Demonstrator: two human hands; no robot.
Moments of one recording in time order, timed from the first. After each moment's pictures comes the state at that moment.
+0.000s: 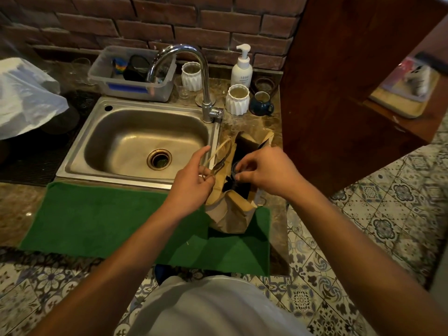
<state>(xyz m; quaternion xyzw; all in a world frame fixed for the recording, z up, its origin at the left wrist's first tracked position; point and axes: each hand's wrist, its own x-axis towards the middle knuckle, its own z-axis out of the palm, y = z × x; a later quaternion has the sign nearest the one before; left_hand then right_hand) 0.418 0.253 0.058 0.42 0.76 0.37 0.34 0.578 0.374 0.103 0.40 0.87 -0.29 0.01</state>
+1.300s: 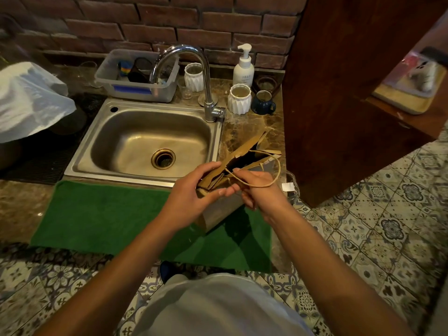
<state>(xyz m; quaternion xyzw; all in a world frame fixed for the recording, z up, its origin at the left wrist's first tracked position) 0.425 0.217 0.055 0.53 0.69 0.40 0.30 0.586 0.320 0.068 0.46 0.51 -0.71 -0.17</state>
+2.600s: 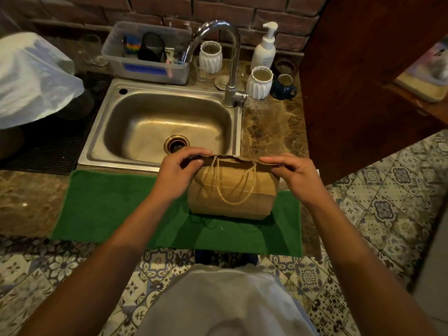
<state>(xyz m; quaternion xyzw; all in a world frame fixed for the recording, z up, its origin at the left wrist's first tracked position) 0.289 0.194 0.016 0.42 0.65 0.51 0.37 0.560 0.320 0.034 0.39 0.71 -0.53 -0.24</state>
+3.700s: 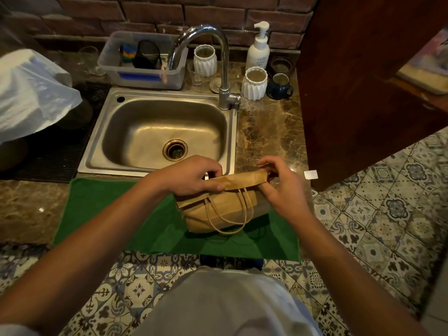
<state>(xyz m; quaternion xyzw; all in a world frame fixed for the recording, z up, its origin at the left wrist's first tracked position) 0.309 0.248 0.051 0.73 0.56 0.10 0.37 0.560 0.295 0.034 0.44 0.76 -0.40 -0.25</state>
